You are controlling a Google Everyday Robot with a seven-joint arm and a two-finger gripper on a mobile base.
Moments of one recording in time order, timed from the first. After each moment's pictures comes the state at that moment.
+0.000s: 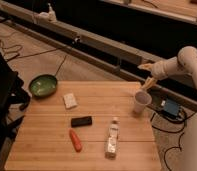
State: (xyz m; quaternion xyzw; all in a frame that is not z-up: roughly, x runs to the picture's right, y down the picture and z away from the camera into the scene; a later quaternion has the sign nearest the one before) arm 0.271 -0.053 0.812 -0.17 -0.33 0.13 0.92
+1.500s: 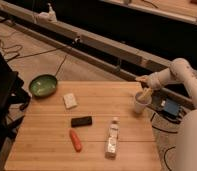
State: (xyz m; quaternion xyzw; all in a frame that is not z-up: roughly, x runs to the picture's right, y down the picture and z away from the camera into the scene) arm 0.273 0.019 0.871 -0.23 -0.31 0.16 0.91
